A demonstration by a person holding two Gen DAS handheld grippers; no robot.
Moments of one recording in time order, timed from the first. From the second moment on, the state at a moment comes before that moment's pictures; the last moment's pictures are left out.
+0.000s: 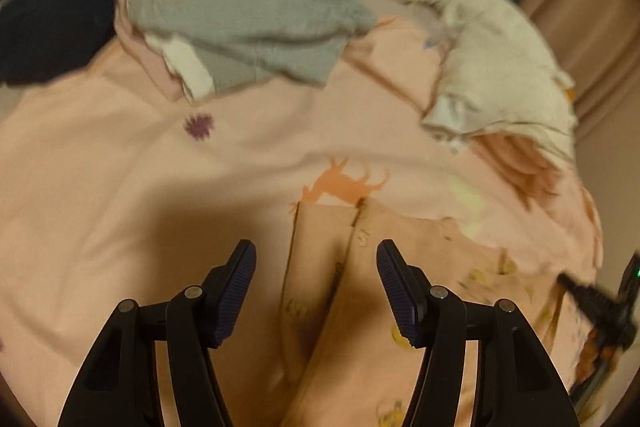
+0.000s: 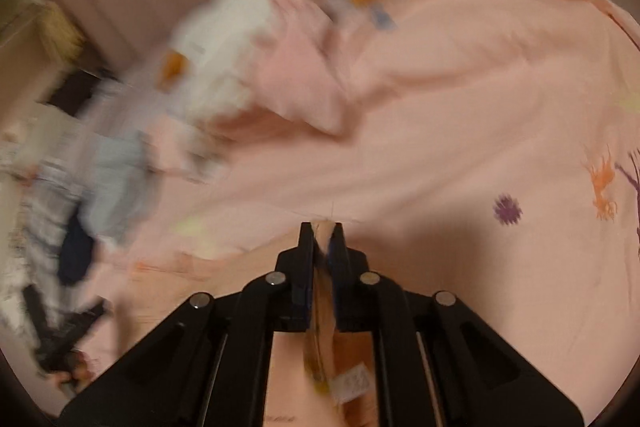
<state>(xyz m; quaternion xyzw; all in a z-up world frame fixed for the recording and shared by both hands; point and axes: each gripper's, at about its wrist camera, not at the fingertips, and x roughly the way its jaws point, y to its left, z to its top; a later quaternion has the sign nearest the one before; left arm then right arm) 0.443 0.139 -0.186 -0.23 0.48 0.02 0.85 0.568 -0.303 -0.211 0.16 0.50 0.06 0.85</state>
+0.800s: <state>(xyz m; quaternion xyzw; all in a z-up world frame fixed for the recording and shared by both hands) 0.472 0.104 -0.174 -0.17 0.47 -0.07 0.86 0.516 -0.333 -0.234 0.09 0.52 0.09 0.84</state>
